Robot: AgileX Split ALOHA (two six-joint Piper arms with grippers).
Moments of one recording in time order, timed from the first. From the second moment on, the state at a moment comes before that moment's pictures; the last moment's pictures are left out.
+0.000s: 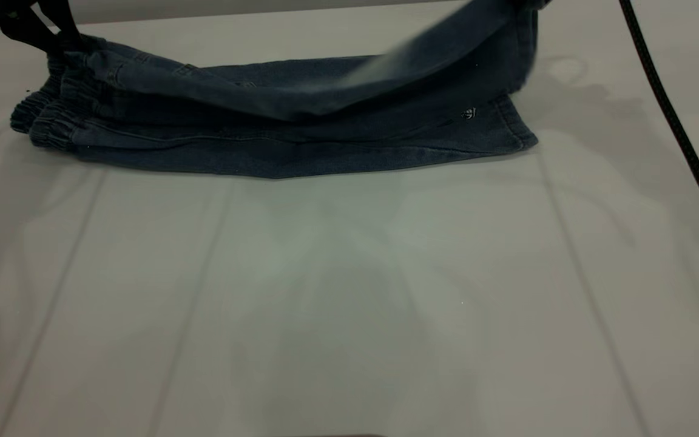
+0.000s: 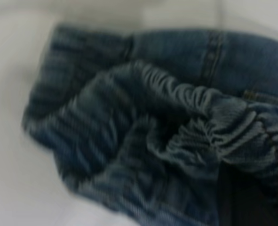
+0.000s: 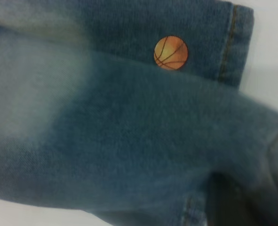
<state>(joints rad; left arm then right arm) 0.03 2.19 -1.62 -0.26 0.65 -0.32 0.16 2.21 -1.72 0.33 0.79 -0.35</state>
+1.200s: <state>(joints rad) 0.06 2.42 -1.97 -0.13 1.13 0.24 0.22 2.18 -1.73 0.62 0.94 -0.45</state>
